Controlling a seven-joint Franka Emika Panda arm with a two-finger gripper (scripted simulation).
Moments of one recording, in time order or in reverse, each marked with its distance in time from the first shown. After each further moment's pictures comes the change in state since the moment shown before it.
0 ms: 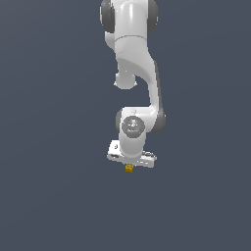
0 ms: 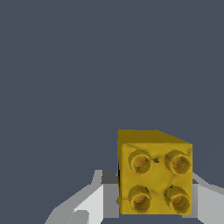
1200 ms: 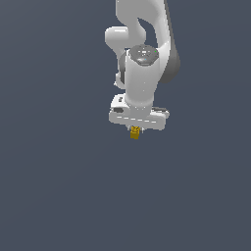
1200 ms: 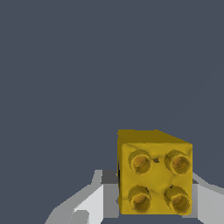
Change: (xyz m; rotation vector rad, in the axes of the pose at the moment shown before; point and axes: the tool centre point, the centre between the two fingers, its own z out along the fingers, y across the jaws) arm -0.078 -0.005 -0.167 0.000 0.001 0.000
